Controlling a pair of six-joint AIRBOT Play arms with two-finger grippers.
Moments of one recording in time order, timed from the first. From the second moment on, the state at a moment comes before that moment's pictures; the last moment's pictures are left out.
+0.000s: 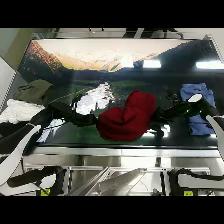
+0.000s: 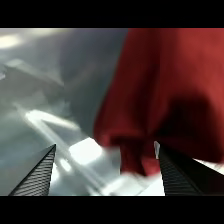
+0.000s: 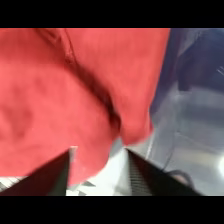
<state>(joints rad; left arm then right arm) -0.17 -1.37 0.75 -2.38 0.99 1.99 -0.13 -1.50 0.91 -0.82 1.24 1.18</state>
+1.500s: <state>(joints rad) -0.17 -0.79 1.46 -2.38 1.24 1.87 -0.09 -0.74 1.37 -0.62 1.39 1.03</state>
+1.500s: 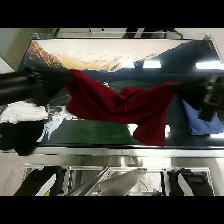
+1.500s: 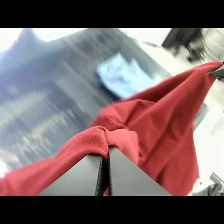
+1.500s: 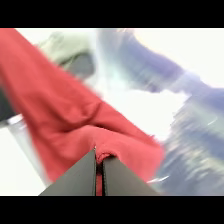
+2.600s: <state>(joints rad) -0.09 -1.66 1.51 -2.25 1.42 1.90 -0.14 -1.49 1.25 -0.73 1.24 1.02</state>
